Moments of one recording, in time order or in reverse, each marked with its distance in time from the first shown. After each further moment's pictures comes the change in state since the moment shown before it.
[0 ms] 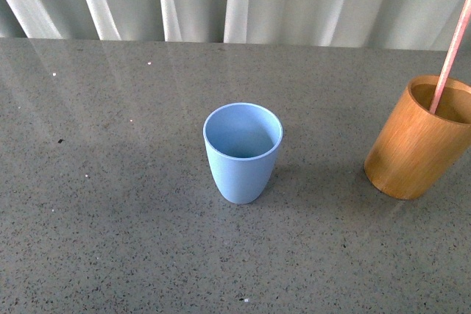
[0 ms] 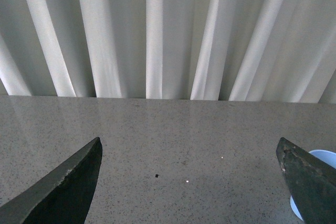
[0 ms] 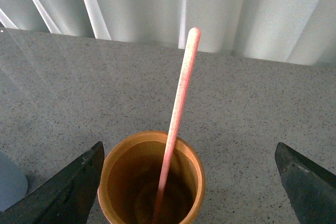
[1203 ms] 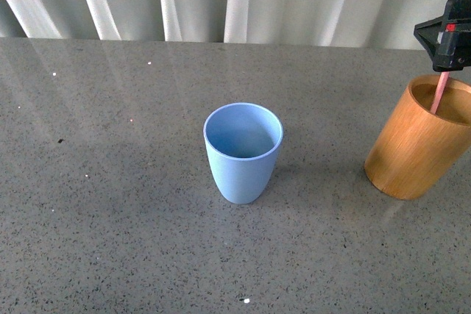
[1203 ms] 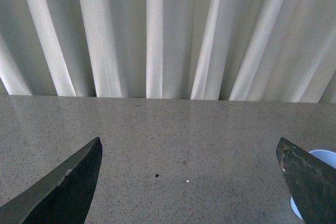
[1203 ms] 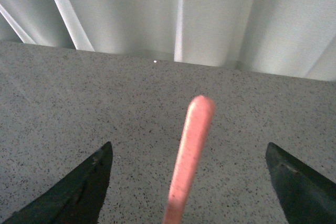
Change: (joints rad) left arm 0.000 0.000 0.000 0.000 0.000 0.000; right arm 0.073 0.370 0.275 0.092 0.072 0.040
